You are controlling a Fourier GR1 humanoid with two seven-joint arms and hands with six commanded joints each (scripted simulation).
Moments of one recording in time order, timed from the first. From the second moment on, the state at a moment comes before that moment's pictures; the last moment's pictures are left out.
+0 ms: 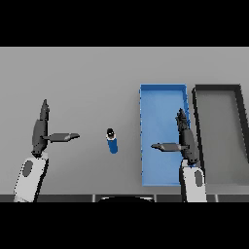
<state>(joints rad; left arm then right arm) -0.11 0.43 -0.16 -1.48 0.24 0.26 0.01 0.00 0.00 0.00 -1.57 0.00 0.00 0.00</state>
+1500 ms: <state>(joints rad) -0.06 0.50 -0.50 -1.60 0.13 -0.19 -0.03 0.07 -0.16 0.06 -1.67 0.15 0.06 -0.11</state>
